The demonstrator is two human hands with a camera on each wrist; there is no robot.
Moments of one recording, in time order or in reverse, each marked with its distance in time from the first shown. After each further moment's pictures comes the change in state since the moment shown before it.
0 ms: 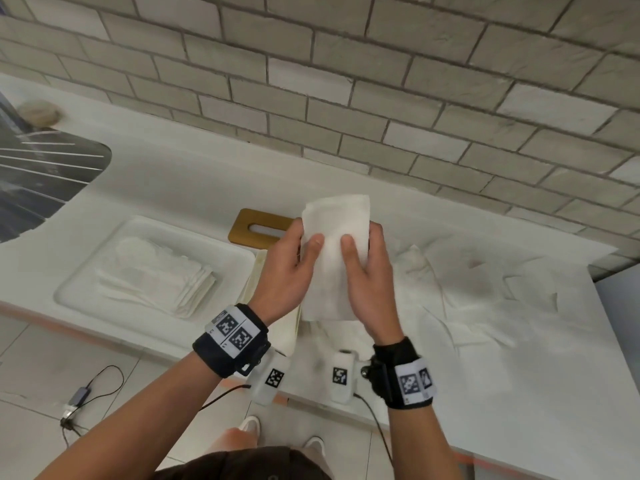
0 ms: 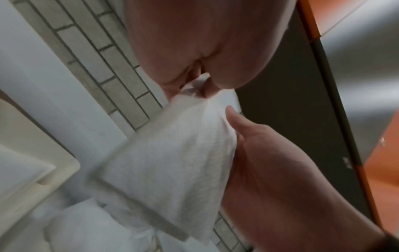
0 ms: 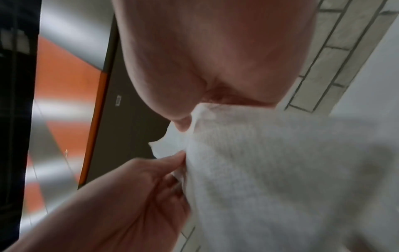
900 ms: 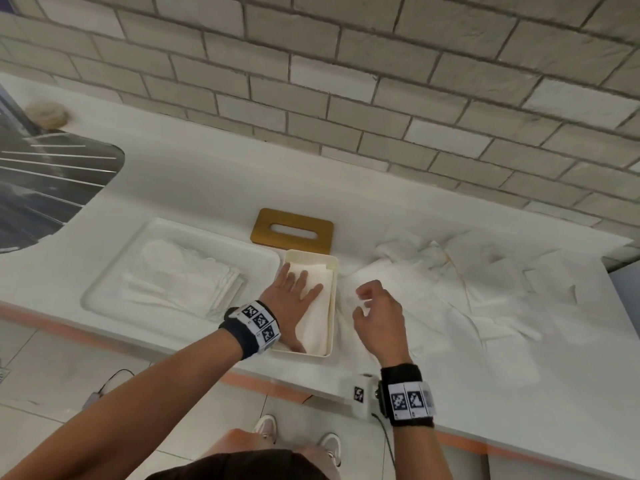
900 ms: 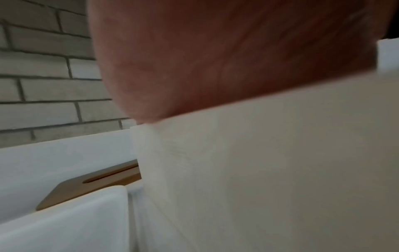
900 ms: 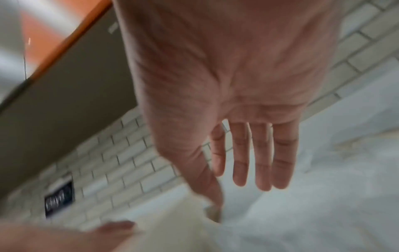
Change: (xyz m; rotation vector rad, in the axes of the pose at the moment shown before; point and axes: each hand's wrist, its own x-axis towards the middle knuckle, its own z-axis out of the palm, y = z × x) left_hand -0.003 -0.142 -0.049 1.540 -1.000 0.169; right_hand -0.032 0.114 0.037 -0.729 -0.068 0.249
